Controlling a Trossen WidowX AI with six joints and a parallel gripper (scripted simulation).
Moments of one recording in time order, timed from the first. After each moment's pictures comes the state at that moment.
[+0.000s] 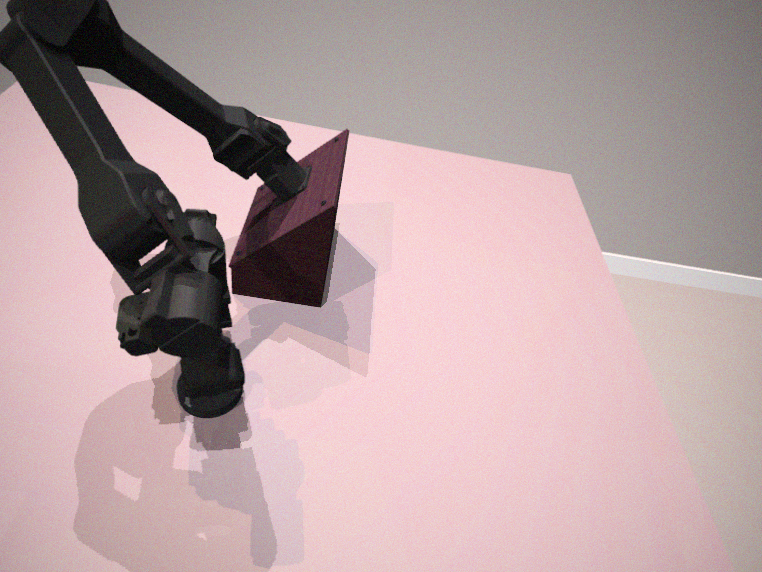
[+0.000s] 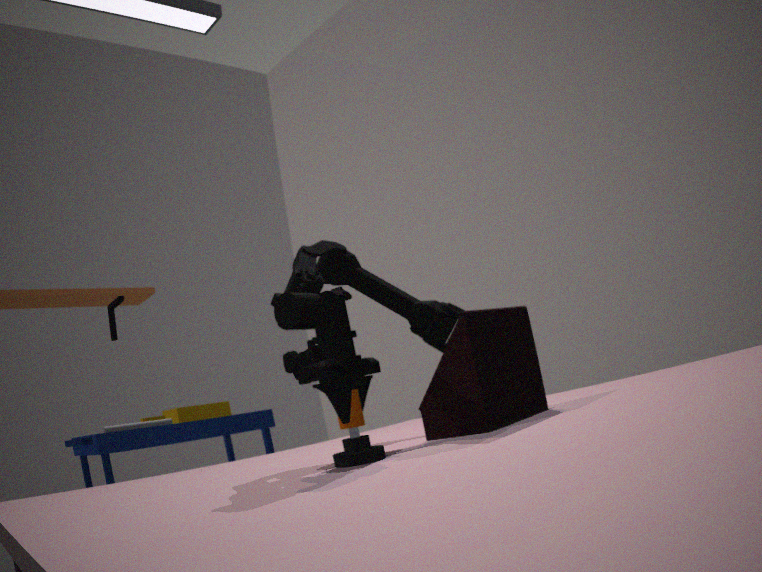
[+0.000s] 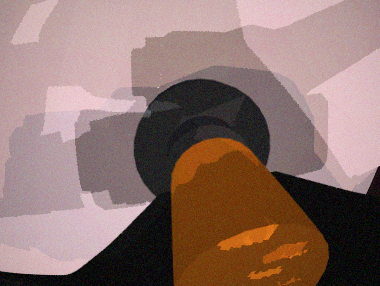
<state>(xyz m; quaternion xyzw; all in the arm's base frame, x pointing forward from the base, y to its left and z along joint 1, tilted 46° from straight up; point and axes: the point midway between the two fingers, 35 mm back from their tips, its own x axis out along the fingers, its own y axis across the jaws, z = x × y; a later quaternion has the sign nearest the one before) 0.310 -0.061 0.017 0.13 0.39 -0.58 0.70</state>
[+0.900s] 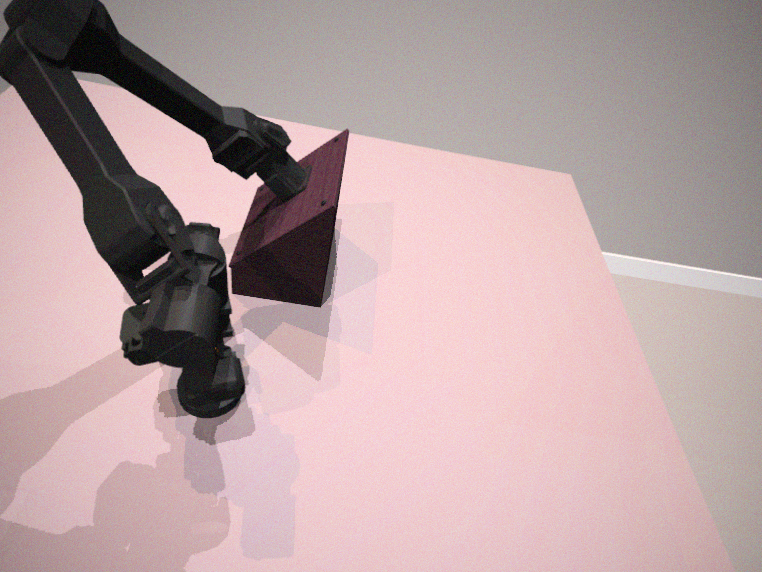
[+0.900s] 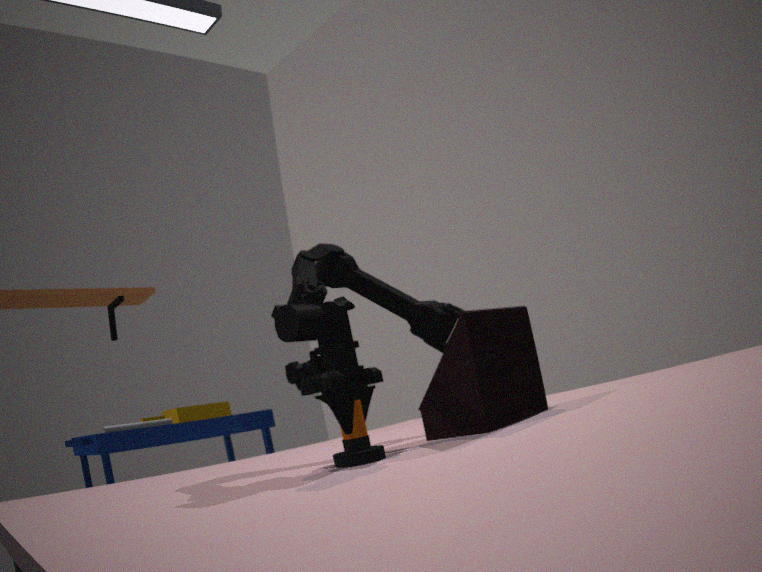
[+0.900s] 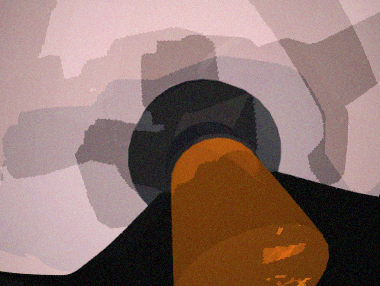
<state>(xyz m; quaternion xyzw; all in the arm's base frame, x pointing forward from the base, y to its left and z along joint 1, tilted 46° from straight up) 0.310 -0.074 0.005 0.13 0.39 -0.58 0.70</state>
